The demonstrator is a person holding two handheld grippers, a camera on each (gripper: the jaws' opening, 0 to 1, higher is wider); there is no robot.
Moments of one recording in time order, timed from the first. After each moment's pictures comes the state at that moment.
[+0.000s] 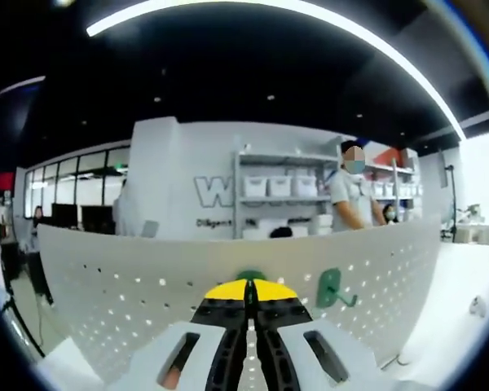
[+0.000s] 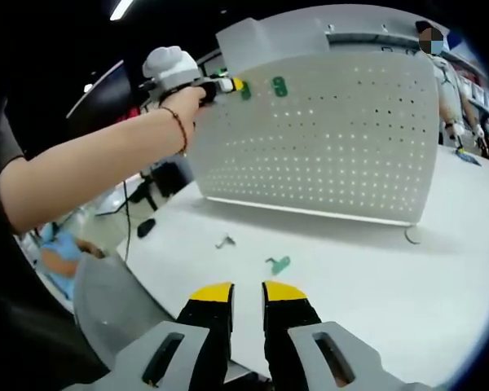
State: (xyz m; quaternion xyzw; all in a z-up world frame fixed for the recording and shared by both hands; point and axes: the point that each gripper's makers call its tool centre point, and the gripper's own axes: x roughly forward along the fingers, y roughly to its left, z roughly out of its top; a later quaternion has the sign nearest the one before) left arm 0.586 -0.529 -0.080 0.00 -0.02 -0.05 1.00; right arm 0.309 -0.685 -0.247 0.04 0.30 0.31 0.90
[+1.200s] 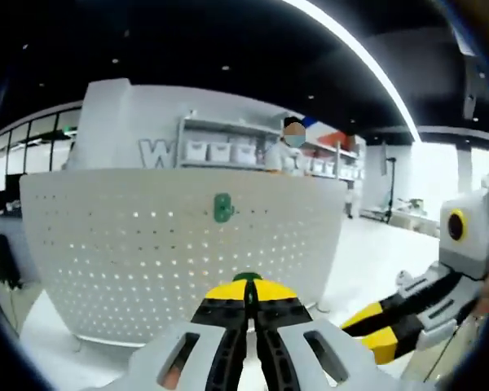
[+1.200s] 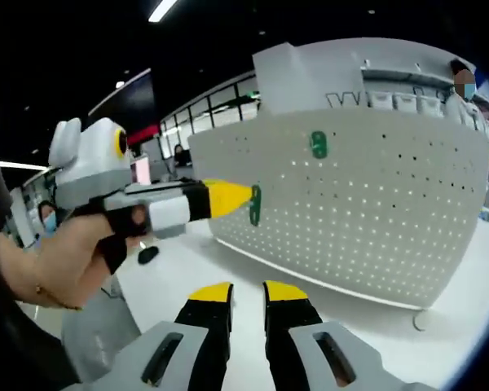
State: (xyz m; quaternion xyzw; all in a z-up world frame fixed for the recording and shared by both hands) left arm 0.442 -0.591 -0.137 -0.02 0.08 -0.23 0.97; right arm 0.398 -0.631 -0.178 0.00 0.20 0.37 0.91
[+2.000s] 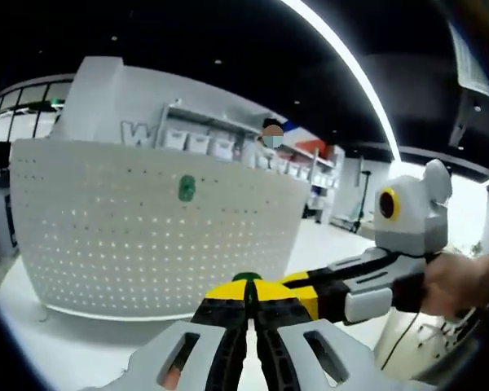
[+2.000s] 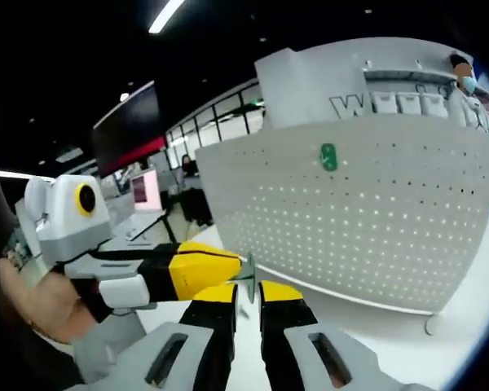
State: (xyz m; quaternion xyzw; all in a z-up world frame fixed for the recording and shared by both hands) left arm 0.398 -0.612 -0.147 -0.09 0.10 -0.29 0.95; right arm 0.397 -0.619 -0.164 0.03 0.19 0.39 0.90
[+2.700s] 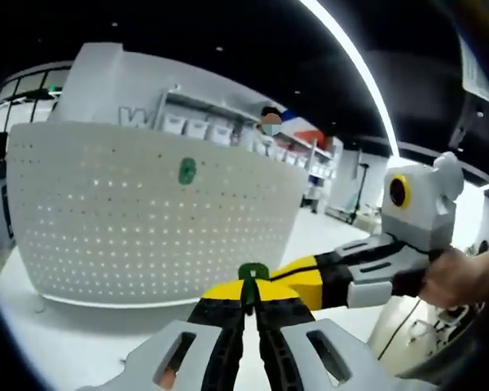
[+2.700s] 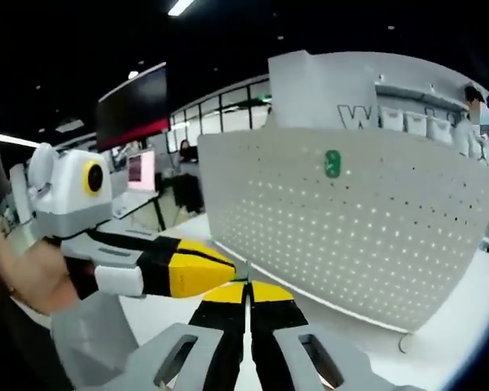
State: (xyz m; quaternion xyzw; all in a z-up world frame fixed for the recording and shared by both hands) left arm 0.395 -0.610 -0.162 -0.09 0.14 -0.30 0.94; right arm 0.399 -0.623 -0.168 -0.08 0.18 0.38 0.91
